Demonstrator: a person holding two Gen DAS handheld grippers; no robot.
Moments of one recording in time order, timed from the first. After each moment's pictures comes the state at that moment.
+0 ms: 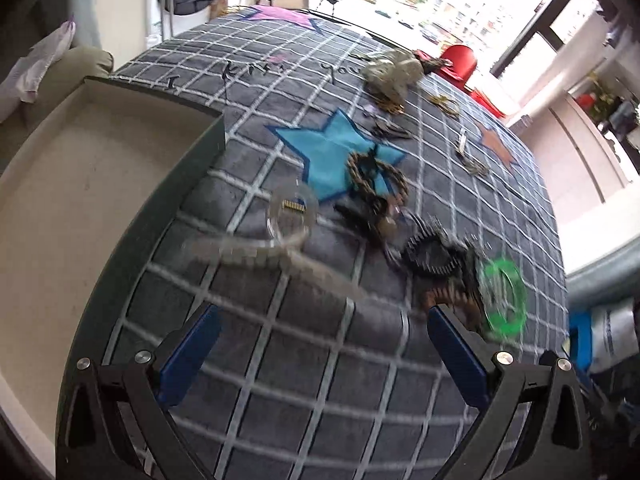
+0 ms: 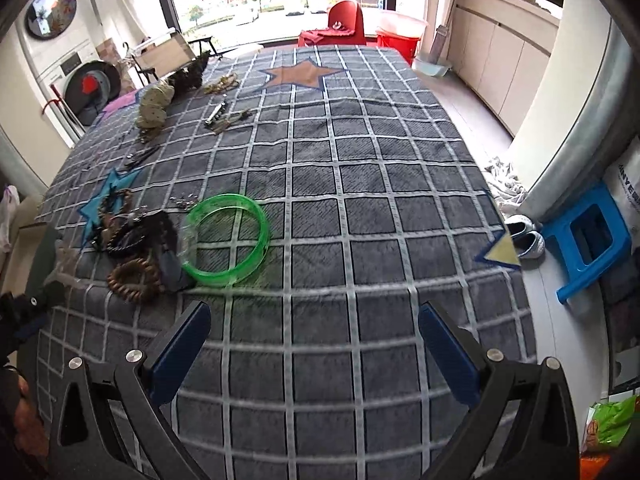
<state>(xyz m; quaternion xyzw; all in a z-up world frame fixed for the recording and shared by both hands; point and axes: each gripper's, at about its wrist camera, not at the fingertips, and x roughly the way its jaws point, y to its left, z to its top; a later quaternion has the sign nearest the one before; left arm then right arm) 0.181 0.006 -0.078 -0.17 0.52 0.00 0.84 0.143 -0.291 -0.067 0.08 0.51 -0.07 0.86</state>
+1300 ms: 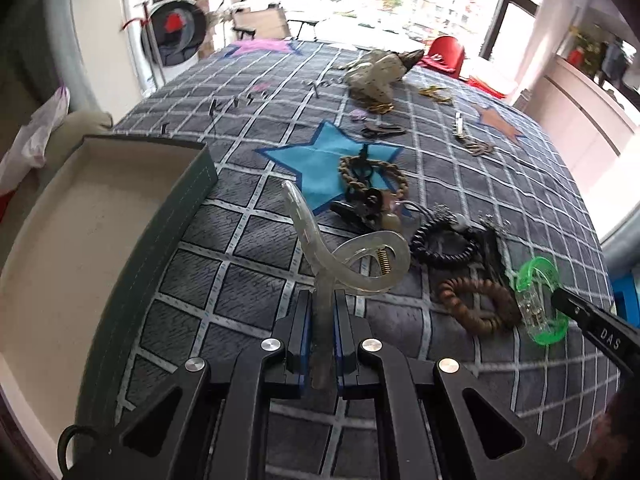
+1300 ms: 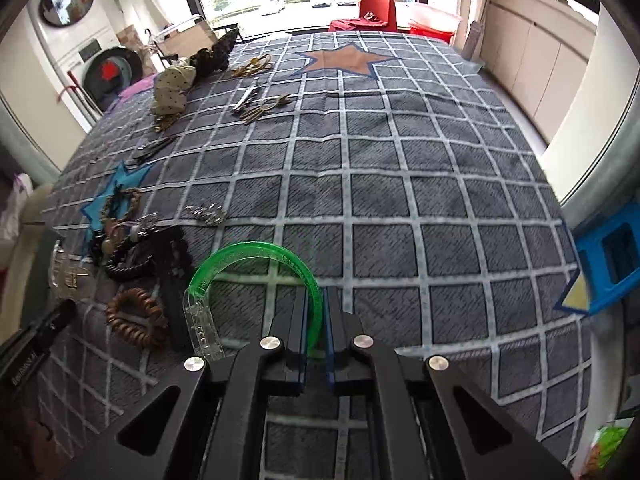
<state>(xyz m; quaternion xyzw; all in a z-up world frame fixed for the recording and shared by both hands) 0.167 -0.016 -0.078 -0.05 0.48 0.00 0.87 0.177 -0.270 -0.089 0.09 0.51 0.00 0.86</state>
